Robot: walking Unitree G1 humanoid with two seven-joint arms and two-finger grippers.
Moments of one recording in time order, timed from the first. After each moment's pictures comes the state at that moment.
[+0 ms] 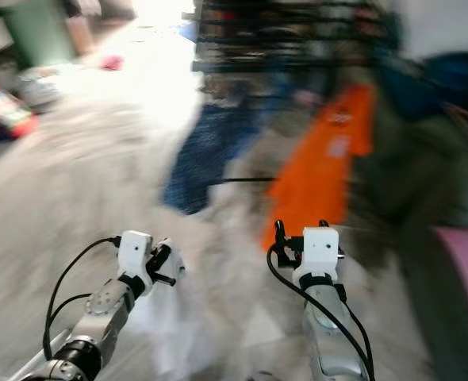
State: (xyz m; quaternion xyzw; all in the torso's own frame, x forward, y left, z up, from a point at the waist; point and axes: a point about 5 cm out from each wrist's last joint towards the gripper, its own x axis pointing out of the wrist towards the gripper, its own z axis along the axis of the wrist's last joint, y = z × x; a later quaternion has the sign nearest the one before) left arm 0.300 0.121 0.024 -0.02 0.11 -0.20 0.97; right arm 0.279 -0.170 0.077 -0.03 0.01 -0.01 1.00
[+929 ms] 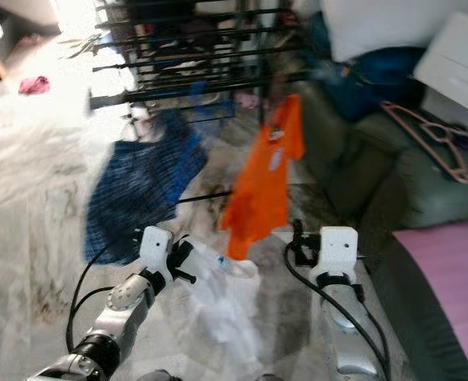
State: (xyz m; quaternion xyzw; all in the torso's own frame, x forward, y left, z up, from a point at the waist) left arm 0.299 0.109 0.023 -0.02 0.12 -0.22 0.97; right arm 0.279 -0.175 0.078 -0.03 0.01 -0.01 1.00
